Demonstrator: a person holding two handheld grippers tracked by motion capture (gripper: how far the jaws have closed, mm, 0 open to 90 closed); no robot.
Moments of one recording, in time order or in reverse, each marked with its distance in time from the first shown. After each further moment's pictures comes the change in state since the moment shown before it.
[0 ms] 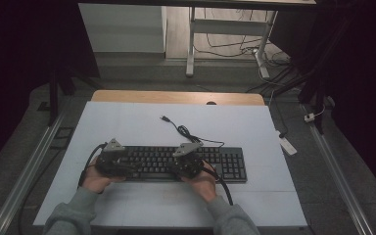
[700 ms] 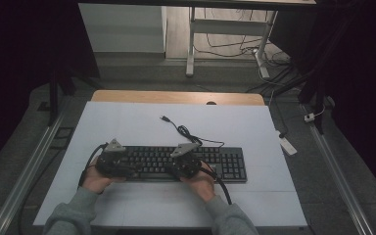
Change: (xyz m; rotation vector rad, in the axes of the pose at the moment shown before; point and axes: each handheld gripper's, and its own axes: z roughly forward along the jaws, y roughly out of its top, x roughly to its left) left arm -0.001 0.000 0.001 0.011 -0.003 0.009; right arm 0.000 -0.001 0.009 0.043 -0.015 -0.002
